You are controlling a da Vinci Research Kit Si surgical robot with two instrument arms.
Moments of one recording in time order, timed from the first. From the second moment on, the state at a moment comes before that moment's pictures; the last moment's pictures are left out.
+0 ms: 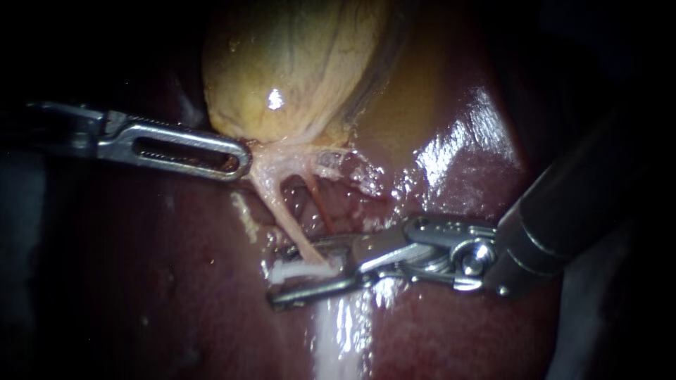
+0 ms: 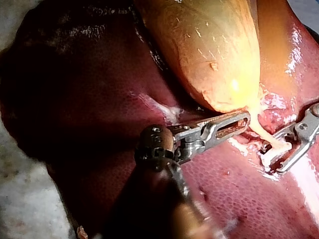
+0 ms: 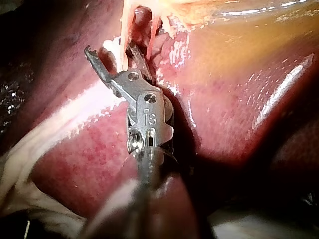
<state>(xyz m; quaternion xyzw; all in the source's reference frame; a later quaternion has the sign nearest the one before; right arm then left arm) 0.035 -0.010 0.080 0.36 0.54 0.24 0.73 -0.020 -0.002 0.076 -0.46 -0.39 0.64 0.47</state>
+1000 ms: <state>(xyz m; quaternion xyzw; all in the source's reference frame) 0.023 -0.003 0.071 0.29 0.58 0.15 0.75 -0.019 -0.002 0.076 -0.46 -0.39 0.64 0.47</state>
